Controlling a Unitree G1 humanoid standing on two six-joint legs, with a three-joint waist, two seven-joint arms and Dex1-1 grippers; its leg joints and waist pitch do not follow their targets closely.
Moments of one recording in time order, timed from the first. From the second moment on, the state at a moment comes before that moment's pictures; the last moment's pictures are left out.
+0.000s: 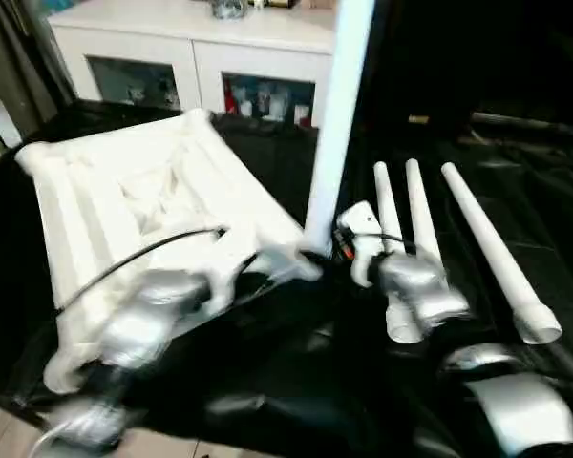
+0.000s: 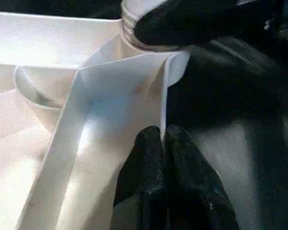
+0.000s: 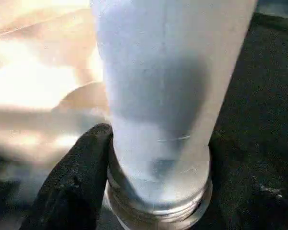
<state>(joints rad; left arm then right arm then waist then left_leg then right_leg) -0.51 0.21 -0.20 0.41 0.01 0.46 -0.67 -0.75 -0.04 -0.04 1.09 0.05 -0.09 0.44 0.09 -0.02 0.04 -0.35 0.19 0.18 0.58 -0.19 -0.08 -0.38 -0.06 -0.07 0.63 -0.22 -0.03</state>
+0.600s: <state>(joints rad) -0.56 0.14 -0.21 0.47 0.04 0.42 -0.56 -0.78 -0.01 -0.07 1.12 0.09 -0.10 0.39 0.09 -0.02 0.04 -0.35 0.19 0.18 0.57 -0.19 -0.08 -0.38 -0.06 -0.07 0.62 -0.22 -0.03</state>
